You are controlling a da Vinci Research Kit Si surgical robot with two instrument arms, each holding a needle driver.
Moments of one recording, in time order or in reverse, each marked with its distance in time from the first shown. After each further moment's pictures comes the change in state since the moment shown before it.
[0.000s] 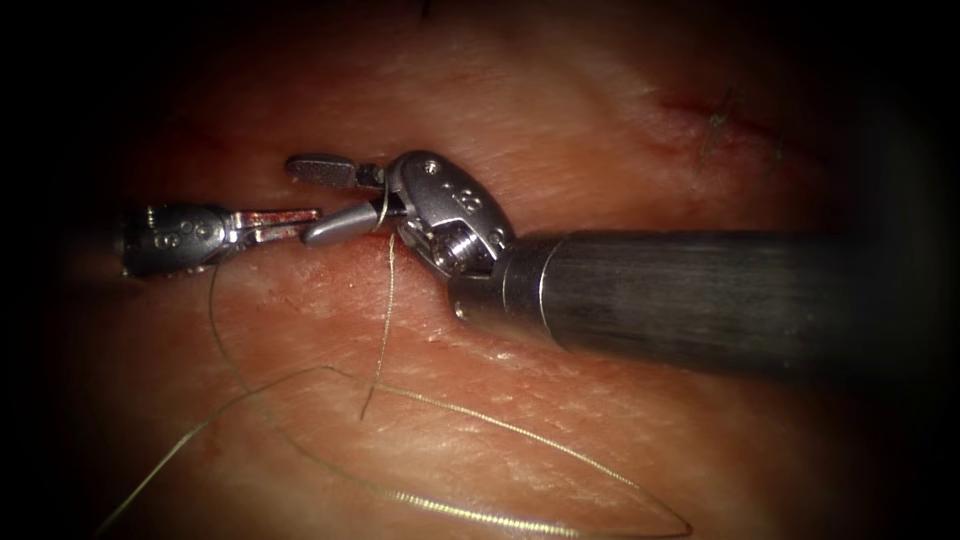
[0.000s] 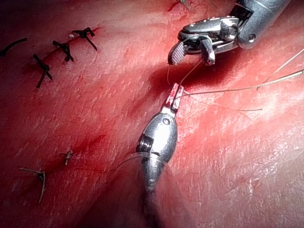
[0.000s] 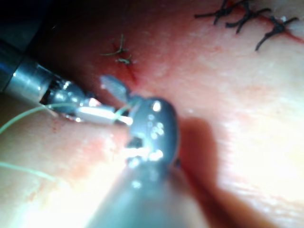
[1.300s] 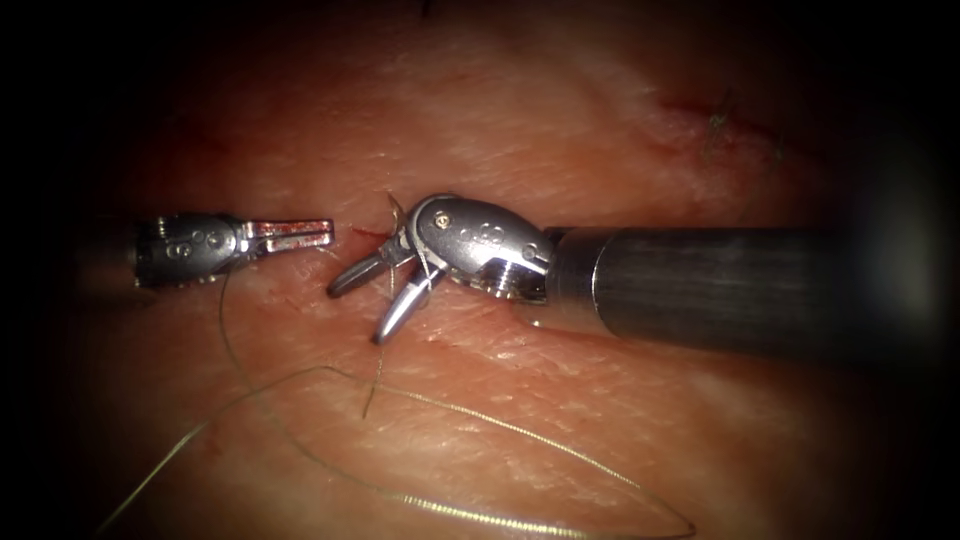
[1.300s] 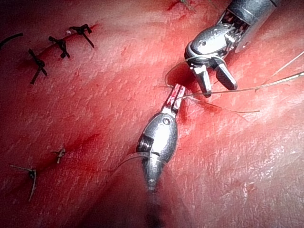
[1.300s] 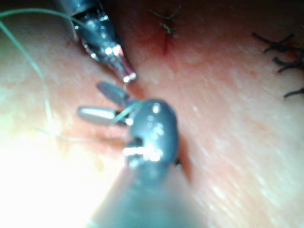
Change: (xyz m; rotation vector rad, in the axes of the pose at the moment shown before) right arm -0.004 -0.002 -0.001 0.555 -0.478 -0.177; left arm -0.001 0.001 0.001 -0.015 0.006 -0.021
